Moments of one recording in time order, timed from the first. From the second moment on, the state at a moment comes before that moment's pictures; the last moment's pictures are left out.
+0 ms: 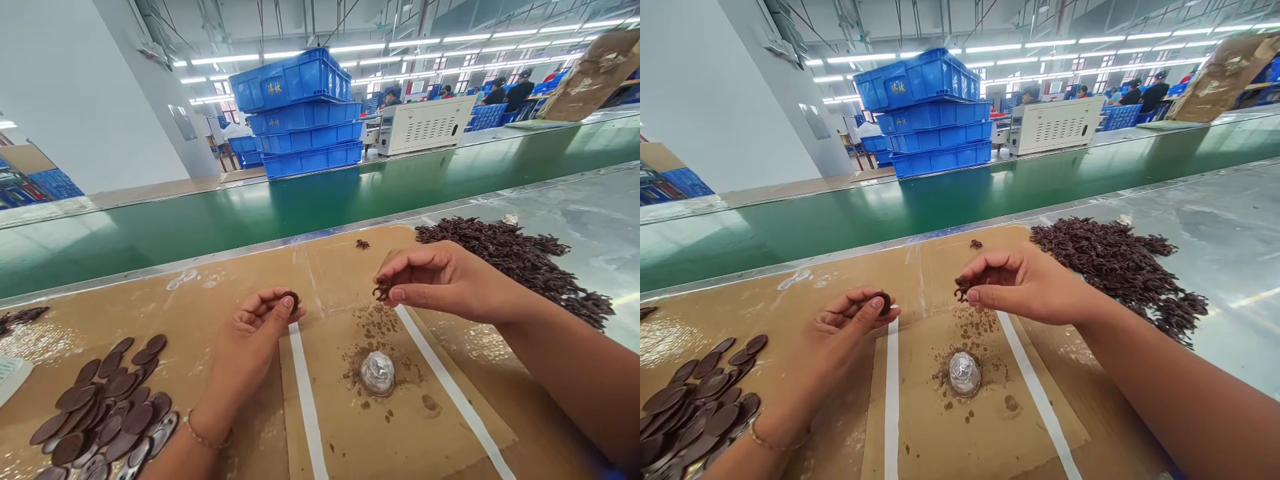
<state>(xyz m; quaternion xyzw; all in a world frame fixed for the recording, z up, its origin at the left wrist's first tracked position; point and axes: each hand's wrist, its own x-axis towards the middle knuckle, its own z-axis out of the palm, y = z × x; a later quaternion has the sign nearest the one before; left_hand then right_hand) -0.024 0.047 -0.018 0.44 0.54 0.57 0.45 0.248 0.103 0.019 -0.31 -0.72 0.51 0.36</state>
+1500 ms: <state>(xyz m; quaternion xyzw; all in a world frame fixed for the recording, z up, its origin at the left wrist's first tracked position) -0.021 0.047 -0.012 0.44 0.49 0.59 0.47 0.224 0.072 0.020 -0.38 -0.85 0.33 0.18</state>
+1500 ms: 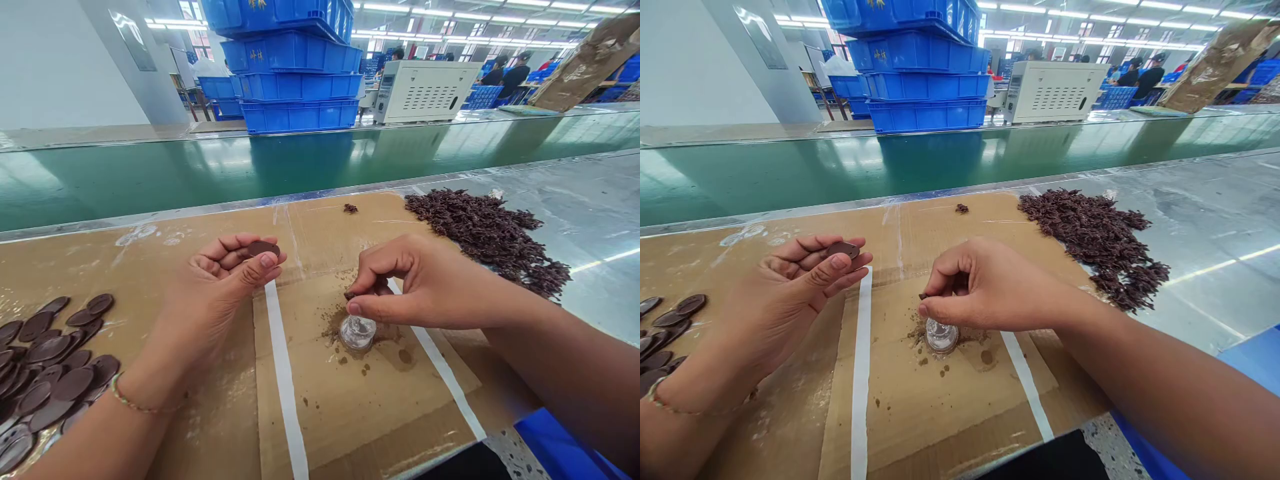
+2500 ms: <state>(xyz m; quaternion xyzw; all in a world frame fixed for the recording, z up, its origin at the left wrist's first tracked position) -0.027 0.046 -0.010 0.45 0.50 0.57 0.48 0.225 0.071 0.023 -0.40 -0.83 0.36 0.15</state>
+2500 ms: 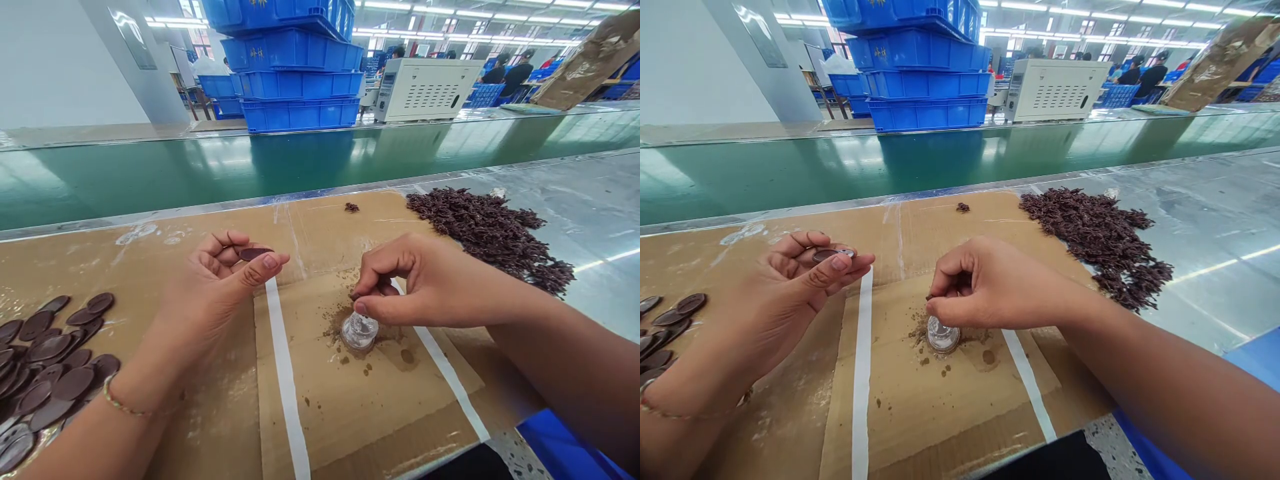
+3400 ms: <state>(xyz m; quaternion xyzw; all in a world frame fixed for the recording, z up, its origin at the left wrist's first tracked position) -0.007 0.027 0.000 0.39 0.40 0.59 0.58 0.220 0.076 0.016 -0.33 -0.62 0.61 0.37</state>
